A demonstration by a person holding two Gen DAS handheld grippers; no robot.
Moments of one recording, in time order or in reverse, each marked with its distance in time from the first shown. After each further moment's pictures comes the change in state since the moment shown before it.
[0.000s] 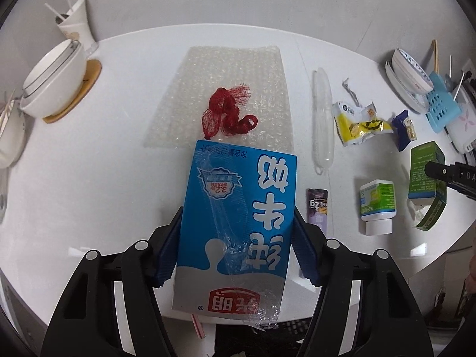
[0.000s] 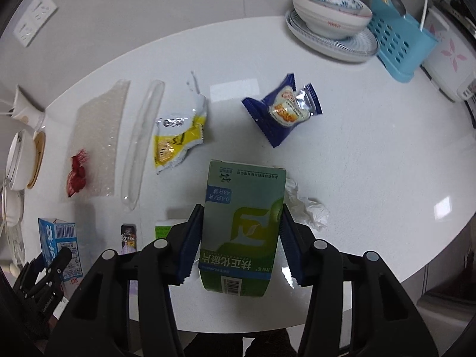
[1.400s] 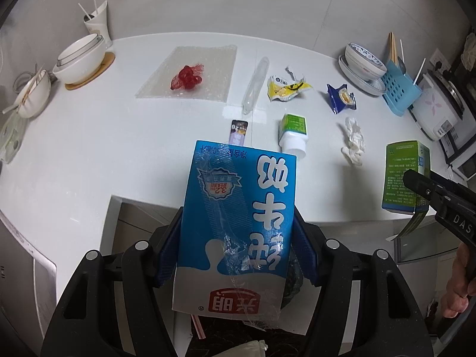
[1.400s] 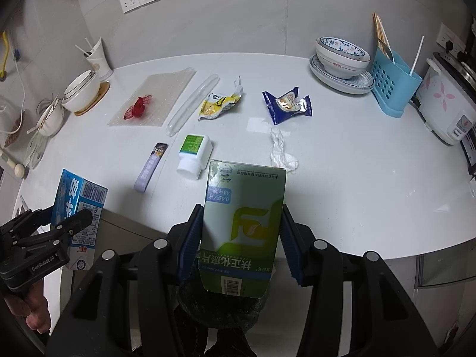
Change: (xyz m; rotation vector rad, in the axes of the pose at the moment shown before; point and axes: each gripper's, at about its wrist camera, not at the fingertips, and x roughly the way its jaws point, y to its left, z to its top) left arm -0.092 -0.088 -0.132 -0.041 -0.085 -0.016; right arm -0.101 -0.049 -0.146 -0.301 -0.213 0.112
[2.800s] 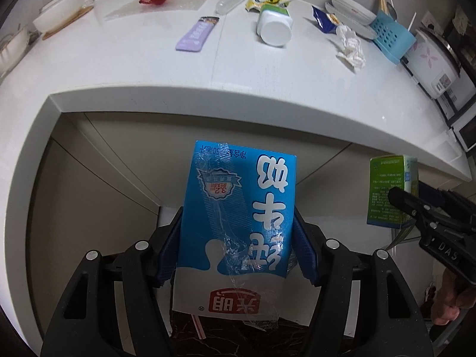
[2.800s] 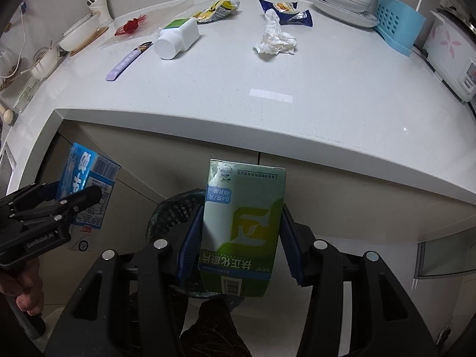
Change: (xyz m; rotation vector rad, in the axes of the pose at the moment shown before) left arm 0.095 -0.027 -0.123 0.021 0.070 -0.063; right arm 0.077 -0.028 -0.146 -0.054 0.095 -0.011
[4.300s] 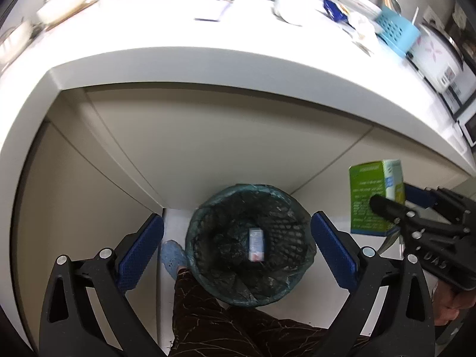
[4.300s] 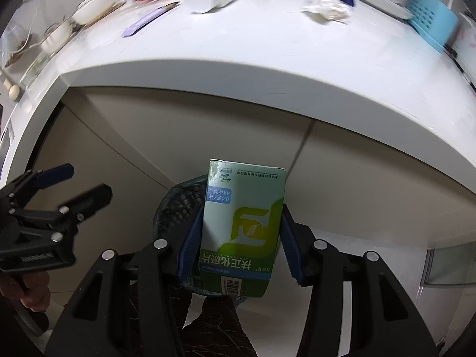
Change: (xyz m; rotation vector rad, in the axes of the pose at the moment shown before) left arm 0.020 0.019 -0.016 -0.008 -0.039 0.013; right arm 0.052 0.040 -0.017 -0.076 0.051 0.060
